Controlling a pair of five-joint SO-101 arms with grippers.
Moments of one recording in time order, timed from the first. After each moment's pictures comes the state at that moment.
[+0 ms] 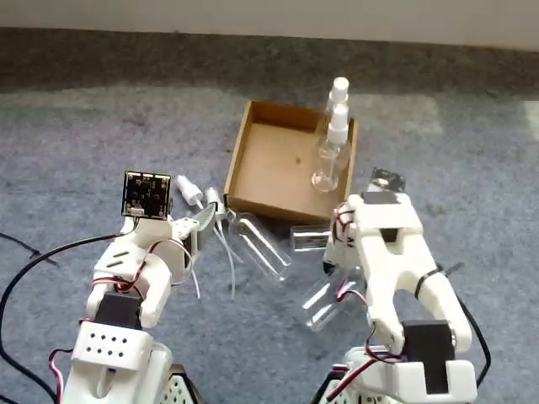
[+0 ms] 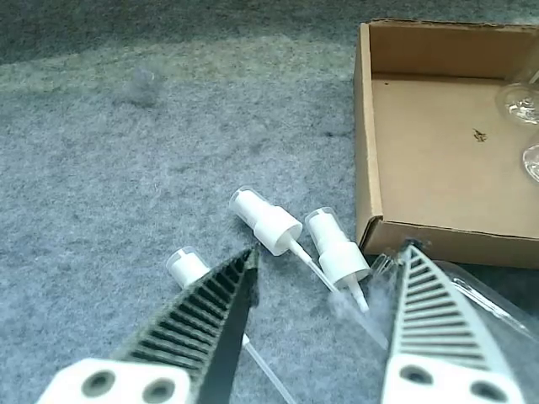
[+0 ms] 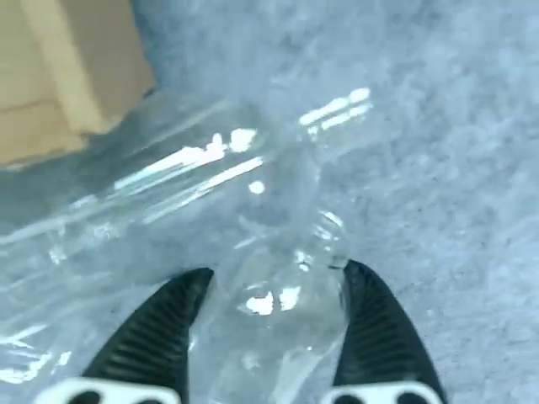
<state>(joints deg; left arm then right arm) 2.2 -73.9 80.6 34.2 6.0 -5.1 -10.7 41.6 68.3 -21.4</state>
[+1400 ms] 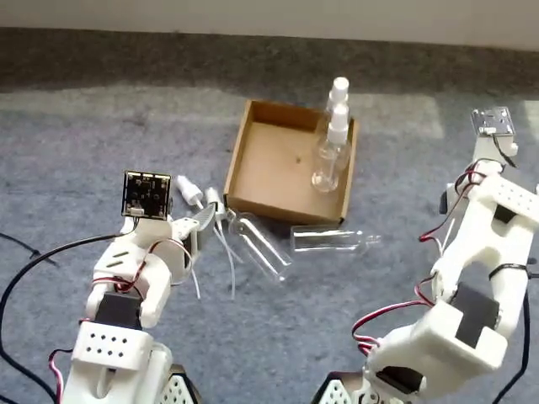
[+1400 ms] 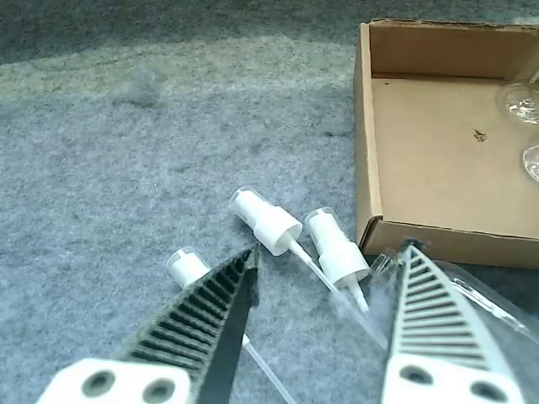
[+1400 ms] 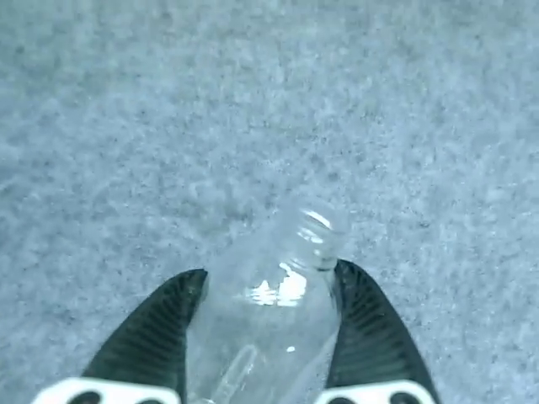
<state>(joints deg) 2.2 -73.9 80.6 34.2 6.0 27.0 5.5 10.9 55.0 32.9</state>
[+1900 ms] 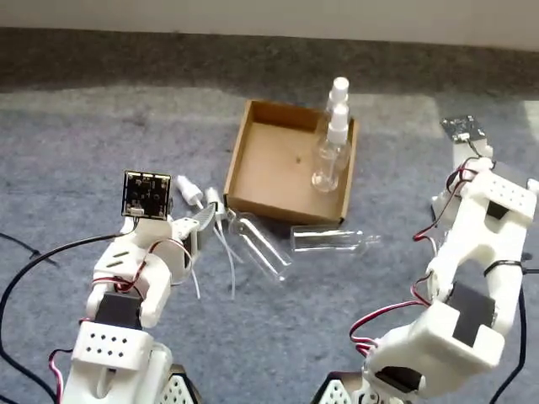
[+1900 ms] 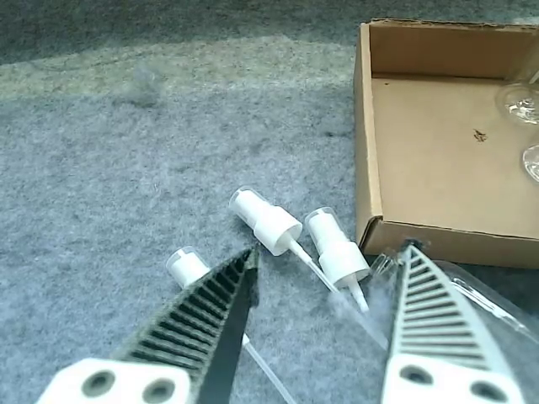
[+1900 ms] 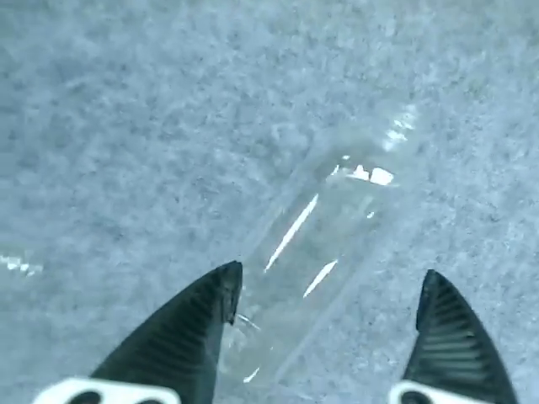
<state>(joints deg) 2.2 -73.9 80.6 34.2 6.0 25.1 5.5 10.9 64.7 40.5</state>
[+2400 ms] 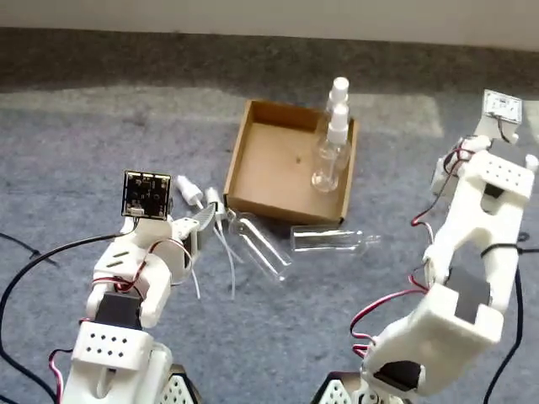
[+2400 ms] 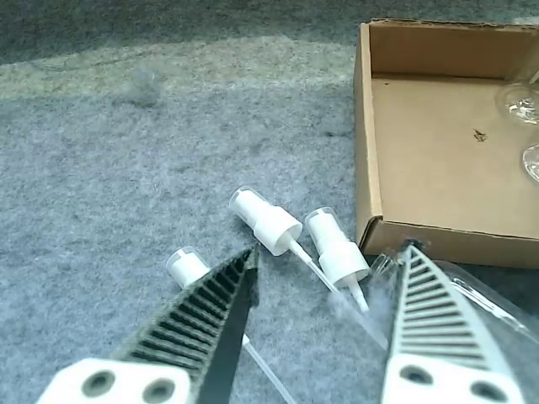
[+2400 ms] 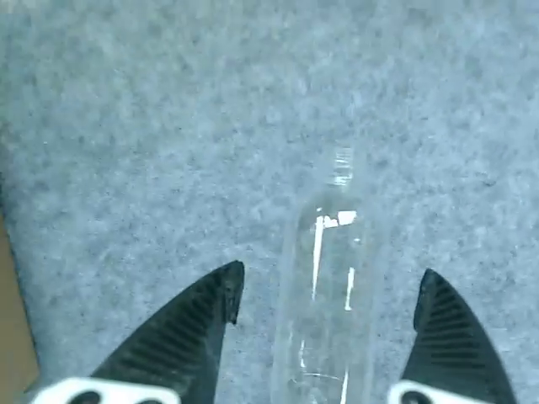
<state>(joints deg) 2.2 -73.9 80.6 34.2 6.0 21.2 14.3 -4.7 68.4 8.3</state>
